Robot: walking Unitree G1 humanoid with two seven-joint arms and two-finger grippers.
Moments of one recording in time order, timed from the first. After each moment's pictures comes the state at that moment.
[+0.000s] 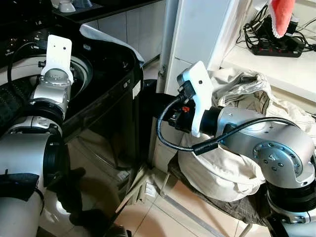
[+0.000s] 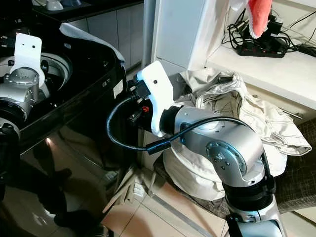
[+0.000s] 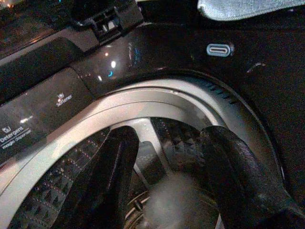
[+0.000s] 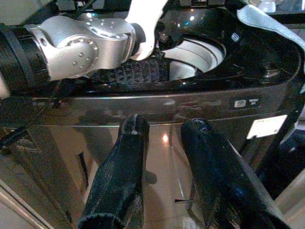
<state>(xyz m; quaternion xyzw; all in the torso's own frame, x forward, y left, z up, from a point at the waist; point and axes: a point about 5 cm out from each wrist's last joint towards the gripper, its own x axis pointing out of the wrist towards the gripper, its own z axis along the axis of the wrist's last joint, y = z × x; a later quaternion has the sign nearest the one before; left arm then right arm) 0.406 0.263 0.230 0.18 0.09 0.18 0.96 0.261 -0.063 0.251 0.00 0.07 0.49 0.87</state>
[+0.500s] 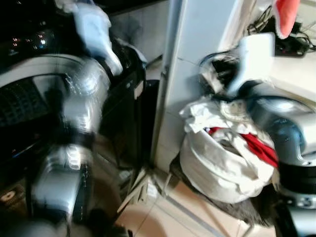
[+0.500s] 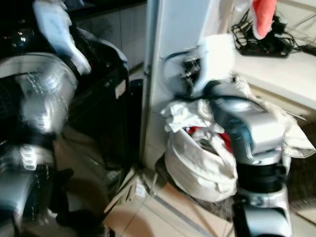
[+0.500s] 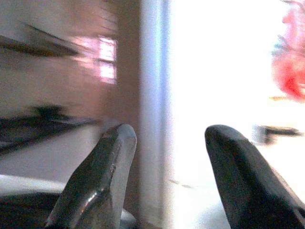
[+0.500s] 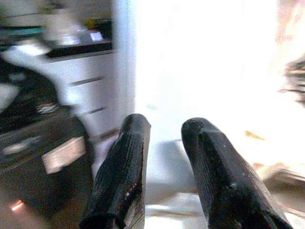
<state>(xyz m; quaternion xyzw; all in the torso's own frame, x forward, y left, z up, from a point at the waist) 0.370 0.134 0.255 0.00 -0.19 -0.23 0.95 0.322 -0.157 0.264 -0.01 0.00 0.10 0.99</state>
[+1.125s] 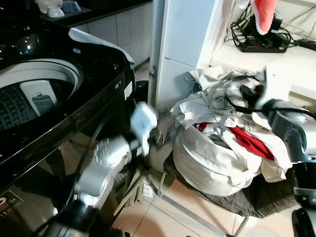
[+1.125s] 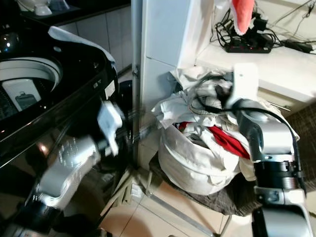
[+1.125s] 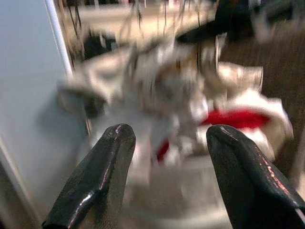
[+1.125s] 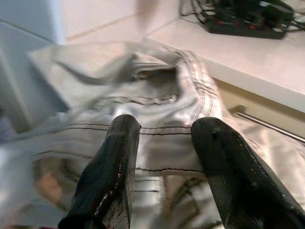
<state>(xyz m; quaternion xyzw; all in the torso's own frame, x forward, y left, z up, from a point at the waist) 0.280 0.086 0.132 0.07 -0.03 -0.44 0.89 0.344 -0.237 0.195 -0.05 0.12 -0.01 0.99</state>
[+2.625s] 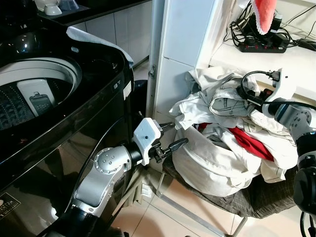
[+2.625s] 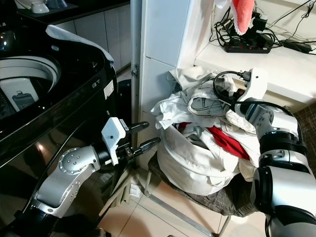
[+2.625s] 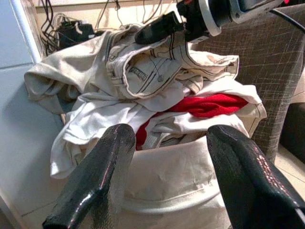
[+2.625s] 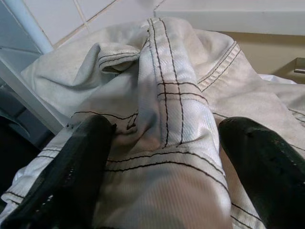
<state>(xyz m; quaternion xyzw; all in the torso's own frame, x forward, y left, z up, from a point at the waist) 0.268 0.078 0.134 0.07 -0.03 -0.49 0.87 0.375 -0.271 0.172 0.13 0.17 0.04 0.98</state>
